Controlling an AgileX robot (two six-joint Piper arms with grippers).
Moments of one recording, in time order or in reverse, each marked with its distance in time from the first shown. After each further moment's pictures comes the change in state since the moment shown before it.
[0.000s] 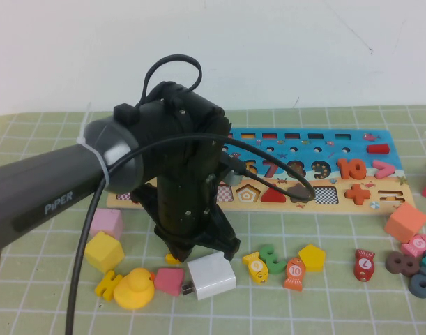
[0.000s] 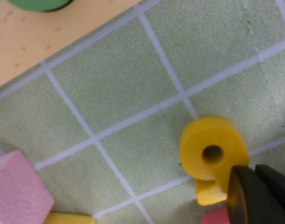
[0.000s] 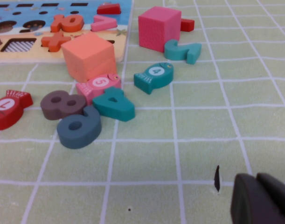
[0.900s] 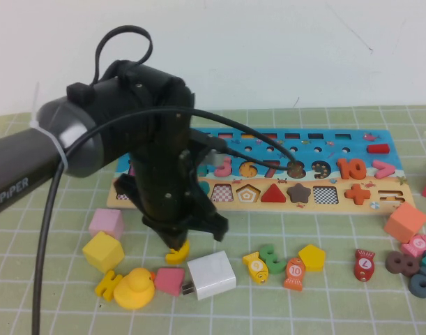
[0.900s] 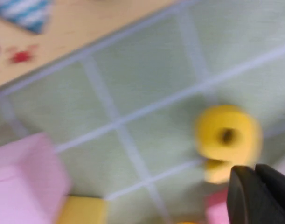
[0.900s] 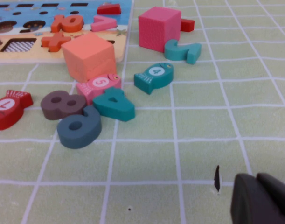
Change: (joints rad) right arm 0.000 0.000 0.000 0.000 0.000 0.000; left arm 0.077 -0.054 0.002 -0.104 -0.002 0.055
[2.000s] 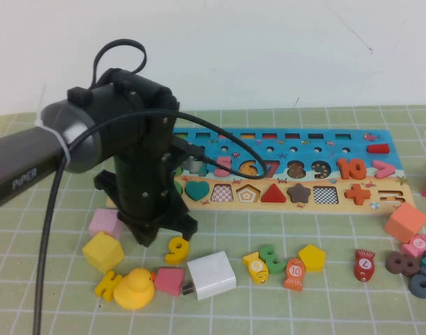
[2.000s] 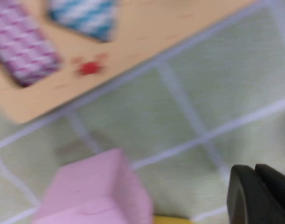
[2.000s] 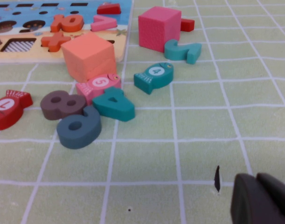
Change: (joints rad) right arm 0.000 0.000 0.000 0.000 0.000 0.000; left arm 0.065 0.058 0.000 0.084 0.000 0.077
